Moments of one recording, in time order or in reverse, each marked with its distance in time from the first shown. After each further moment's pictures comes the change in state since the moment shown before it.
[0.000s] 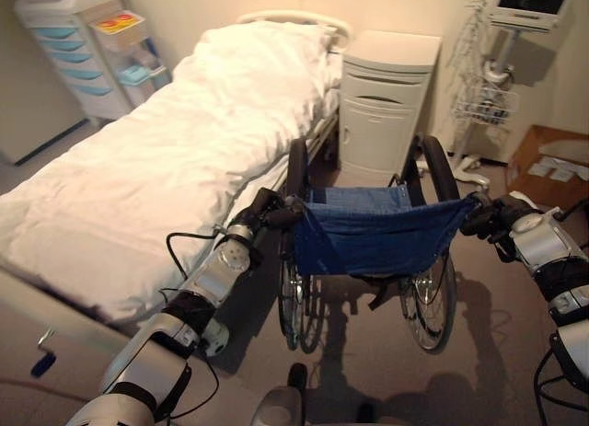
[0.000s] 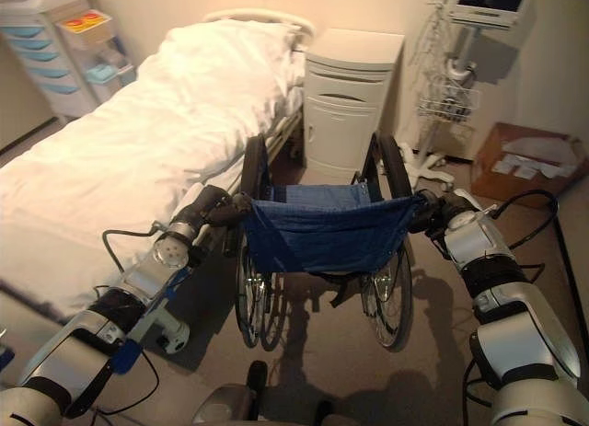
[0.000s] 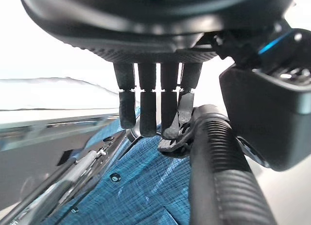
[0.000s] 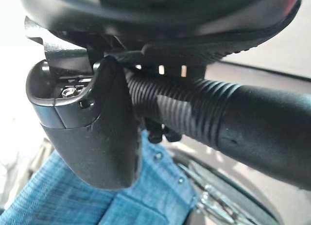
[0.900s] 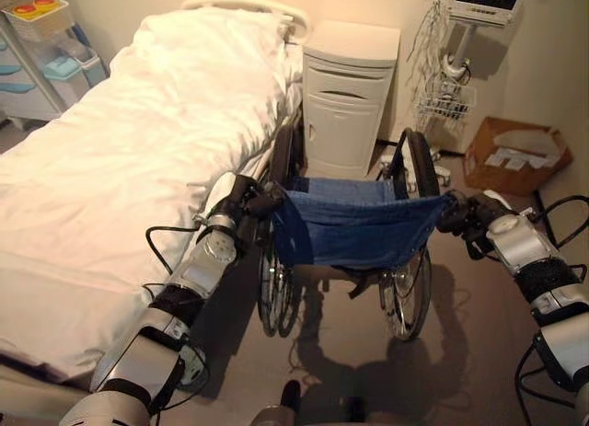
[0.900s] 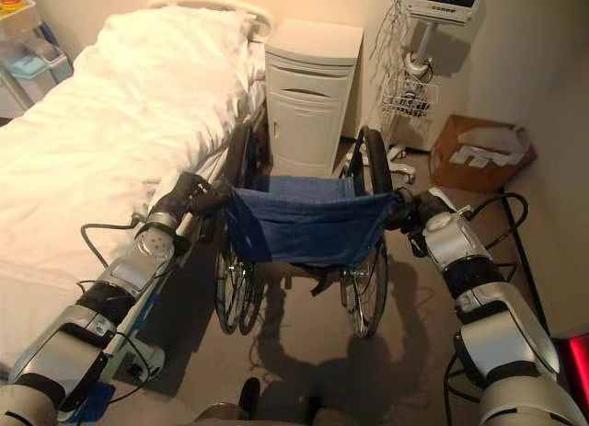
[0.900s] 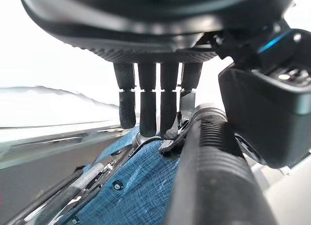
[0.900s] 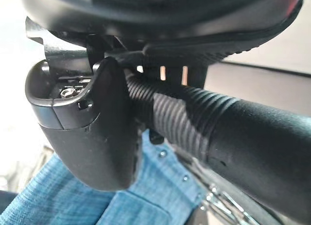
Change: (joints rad) left arm -0.032 -0.007 0.041 0.031 0.049 0.038 0.069; right arm -0.010 0.044 0.003 -0.015 0.049 -0.018 -0.049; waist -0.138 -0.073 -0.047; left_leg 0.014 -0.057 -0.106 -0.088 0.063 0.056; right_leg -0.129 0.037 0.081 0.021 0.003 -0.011
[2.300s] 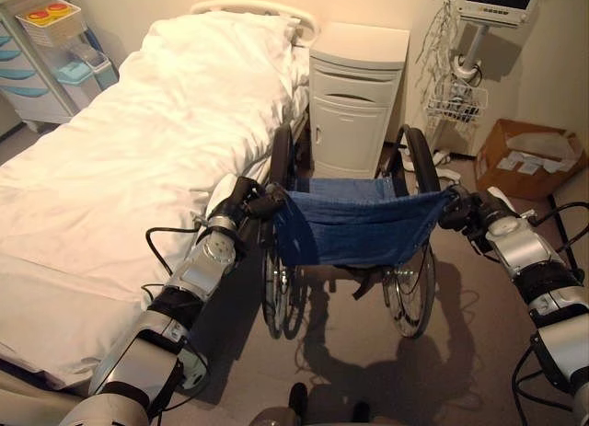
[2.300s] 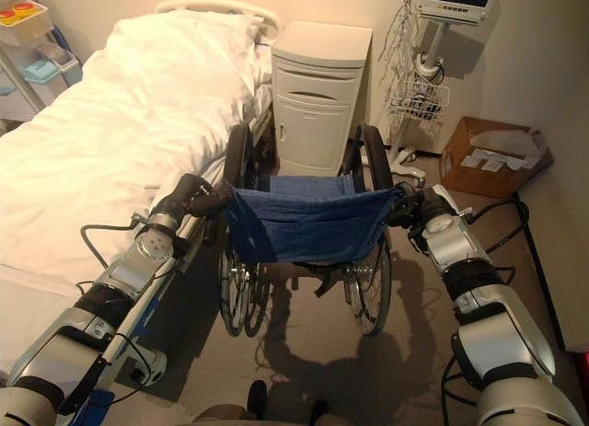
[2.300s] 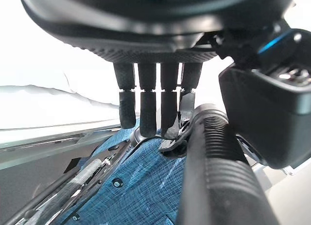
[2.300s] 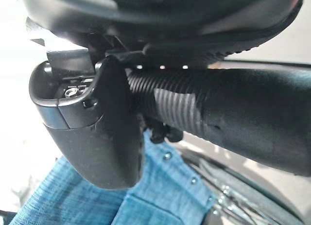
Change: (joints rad) left arm 0.051 0.010 0.032 -0.039 -0.003 0.000 -0.022; right arm 0.014 0.025 -0.033 0.041 0.030 -0.091 -0.075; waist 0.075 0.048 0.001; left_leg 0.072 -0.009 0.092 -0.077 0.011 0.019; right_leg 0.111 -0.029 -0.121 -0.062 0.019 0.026
